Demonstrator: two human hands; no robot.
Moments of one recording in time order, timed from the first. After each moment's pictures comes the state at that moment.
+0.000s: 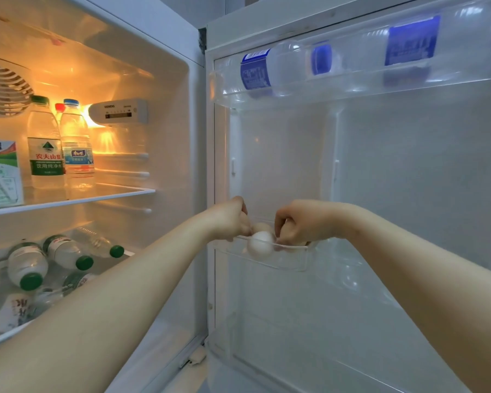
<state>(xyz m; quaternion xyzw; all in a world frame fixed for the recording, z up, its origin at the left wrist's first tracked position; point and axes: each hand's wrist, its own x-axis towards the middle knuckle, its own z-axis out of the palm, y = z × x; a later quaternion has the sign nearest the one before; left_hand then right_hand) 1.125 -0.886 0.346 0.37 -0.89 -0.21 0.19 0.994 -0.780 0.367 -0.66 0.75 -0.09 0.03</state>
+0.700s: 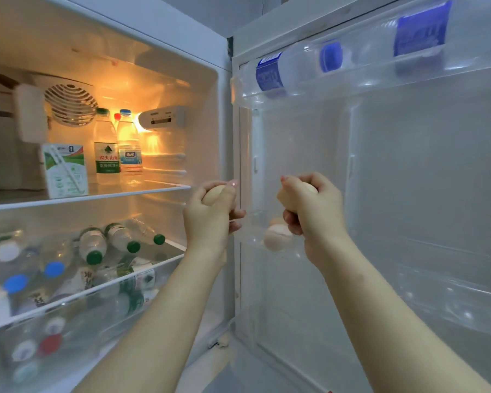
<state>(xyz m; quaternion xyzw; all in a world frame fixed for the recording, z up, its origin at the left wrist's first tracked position) 1.147 -0.812 0.325 0.29 -0.48 -0.45 0.70 1.038 -0.755 0.343 -0.45 0.46 -0.74 0.22</state>
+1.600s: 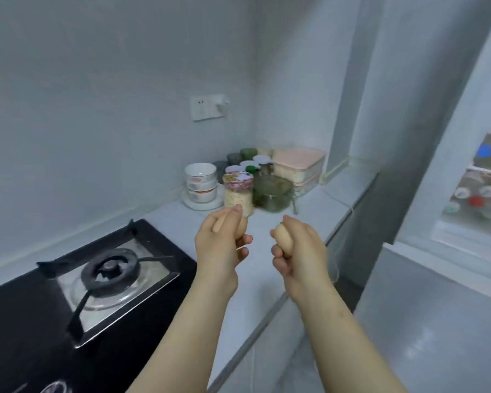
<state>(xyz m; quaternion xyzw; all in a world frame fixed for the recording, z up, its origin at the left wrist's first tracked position) 1.316 -0.311 0.162 0.57 0.03 -0.04 0.82 1.279 -0.406 0.158 -0.50 0.23 -0.15 0.82</state>
